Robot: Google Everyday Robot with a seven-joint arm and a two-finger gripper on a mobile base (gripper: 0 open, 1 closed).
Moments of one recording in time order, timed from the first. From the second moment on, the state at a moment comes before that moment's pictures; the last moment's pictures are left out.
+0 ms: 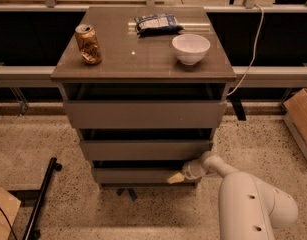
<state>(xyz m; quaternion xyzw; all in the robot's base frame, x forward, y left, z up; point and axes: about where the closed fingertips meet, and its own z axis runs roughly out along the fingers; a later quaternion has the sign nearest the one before) 0.691 -0.149 0.191 -0.35 0.88 0.22 0.24</state>
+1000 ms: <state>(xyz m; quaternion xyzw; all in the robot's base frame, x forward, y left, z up) 0.688 -0.151 0.191 -0.35 0.88 0.22 0.23</state>
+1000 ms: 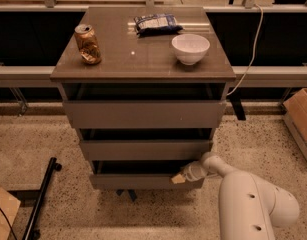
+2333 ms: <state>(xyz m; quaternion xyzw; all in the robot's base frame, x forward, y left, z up) 0.645 -0.135 0.192 -0.34 0.89 0.22 0.20</state>
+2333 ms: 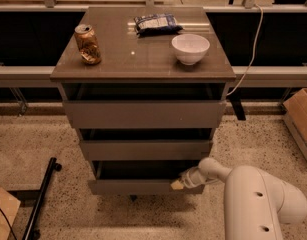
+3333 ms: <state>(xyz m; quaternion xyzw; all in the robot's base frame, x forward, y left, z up) 0.610 -0.138 0.188 -0.34 0.90 0.23 0.16</state>
